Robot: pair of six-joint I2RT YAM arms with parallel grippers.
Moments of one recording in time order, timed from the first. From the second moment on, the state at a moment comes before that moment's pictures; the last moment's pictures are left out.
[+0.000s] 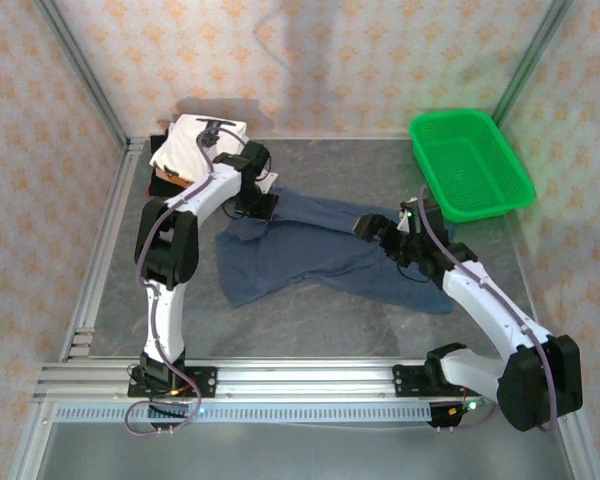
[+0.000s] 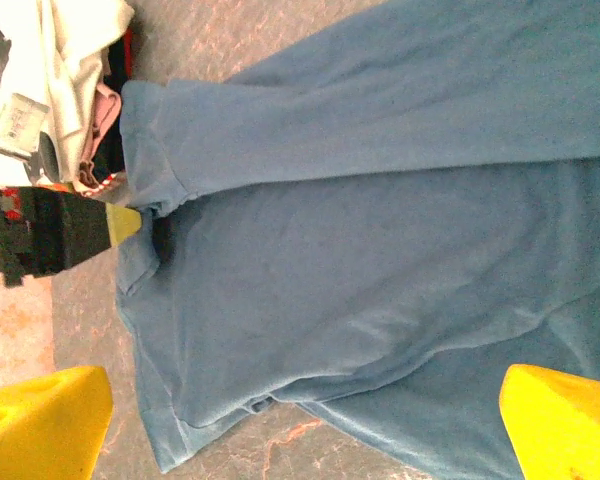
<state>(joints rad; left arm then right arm) -0.28 2.12 1.76 -0.99 0.23 -0.10 0.31 1.13 0.76 -0.38 -0.30 0.79</state>
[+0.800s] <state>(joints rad) -0.08 2.18 1.69 -1.00 0.82 -0.18 0.64 1.61 0.86 0.03 -0.28 1.13</state>
